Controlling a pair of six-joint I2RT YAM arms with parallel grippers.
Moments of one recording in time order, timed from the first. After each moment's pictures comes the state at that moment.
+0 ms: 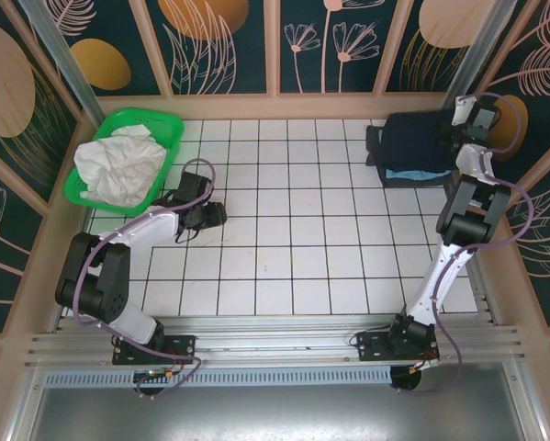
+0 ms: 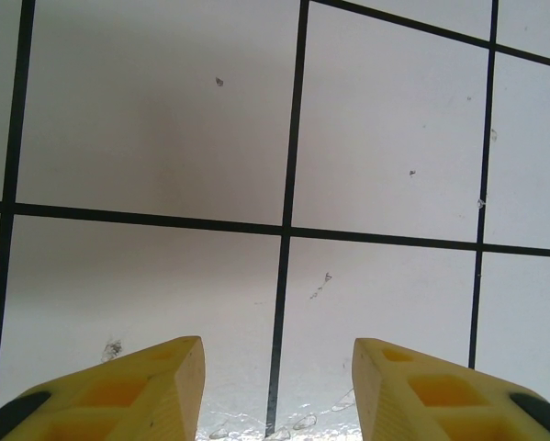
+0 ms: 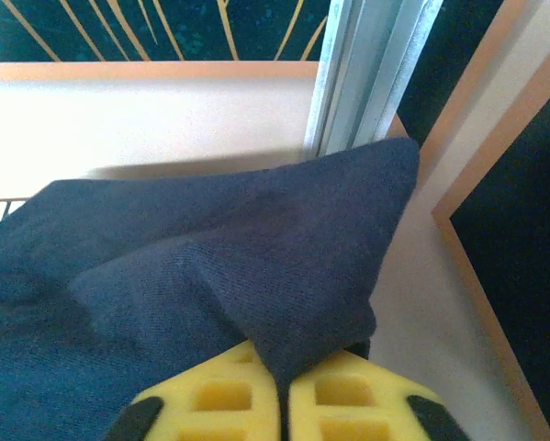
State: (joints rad) left arm -0.34 1.57 0.91 -0.35 0.06 -0.52; right arm -0.37 2.24 1.87 -0.14 -0.21 -0.24
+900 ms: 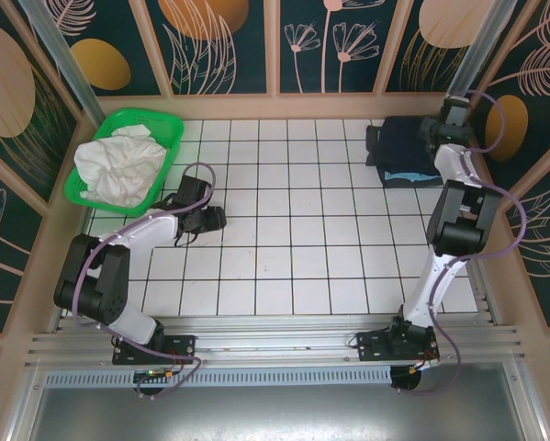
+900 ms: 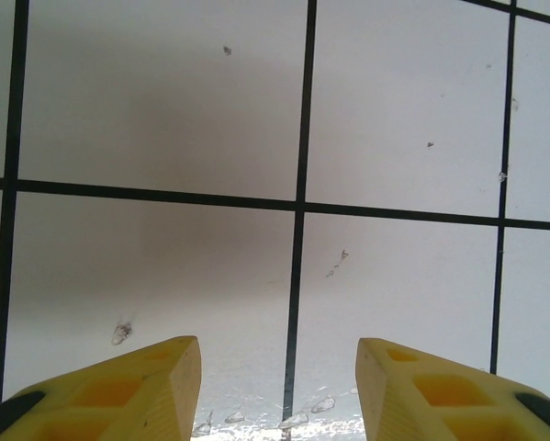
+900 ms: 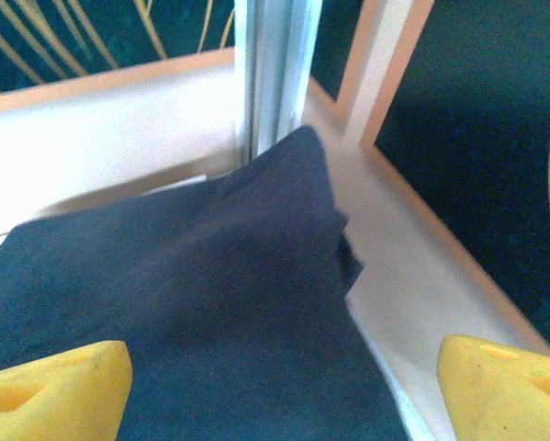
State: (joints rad) left arm -0.34 1.56 0.88 -0.34 0.07 -0.50; right arm -0.20 2.04 1.66 -0.14 0.25 0.02
